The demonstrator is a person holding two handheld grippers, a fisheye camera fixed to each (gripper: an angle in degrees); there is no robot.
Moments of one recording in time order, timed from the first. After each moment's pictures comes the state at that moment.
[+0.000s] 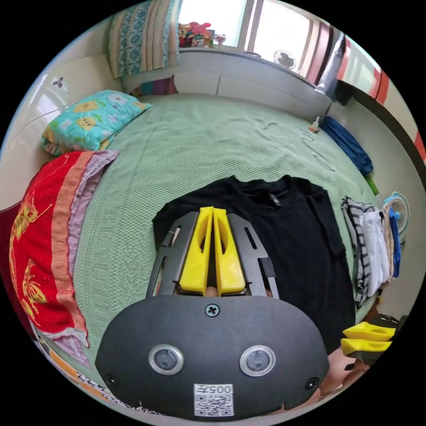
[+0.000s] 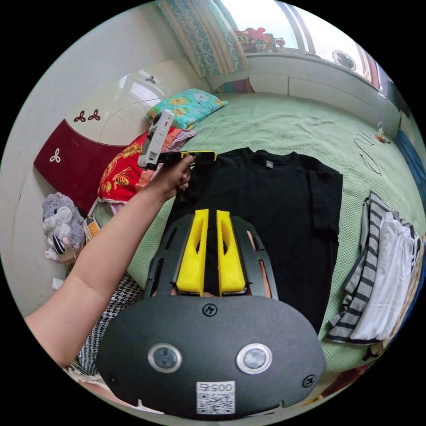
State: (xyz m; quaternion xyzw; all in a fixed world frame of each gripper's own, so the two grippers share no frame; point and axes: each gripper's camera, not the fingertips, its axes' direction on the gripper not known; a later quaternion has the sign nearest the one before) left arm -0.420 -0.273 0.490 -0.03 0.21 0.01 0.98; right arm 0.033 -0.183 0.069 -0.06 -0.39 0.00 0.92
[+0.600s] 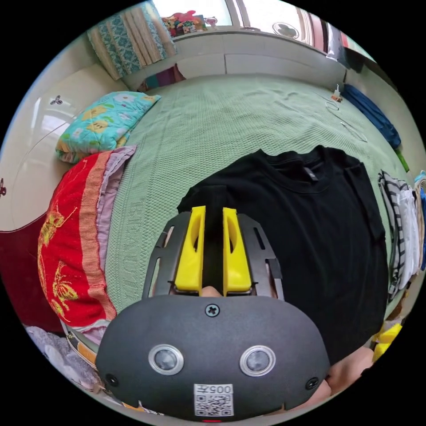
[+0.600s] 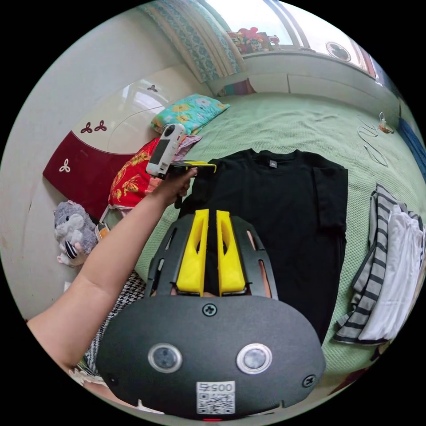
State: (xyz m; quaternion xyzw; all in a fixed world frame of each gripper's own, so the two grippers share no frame) left arm -0.415 -0.277 0.546 -0.09 0.00 0.07 0.99; right arm 0.055 -0.195 0.089 -0.06 -0.41 0.02 0.91
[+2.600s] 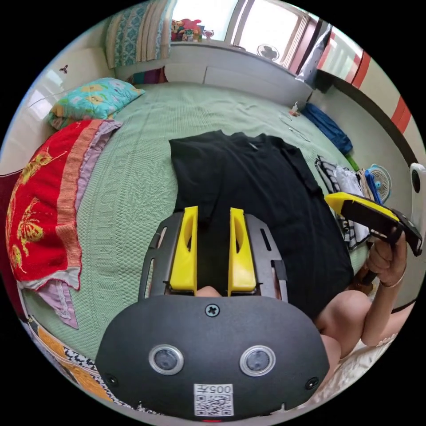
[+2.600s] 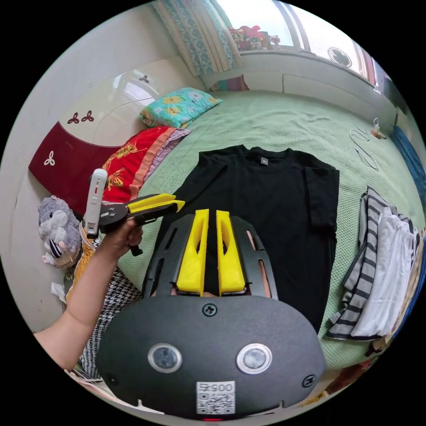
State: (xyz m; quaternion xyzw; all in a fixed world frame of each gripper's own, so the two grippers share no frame) left arm -0.530 -0.134 0.506 -0.05 0.18 0.01 0.98; right arm 0.072 -0.224 0.146 -0.07 -0.38 0.02 0.92
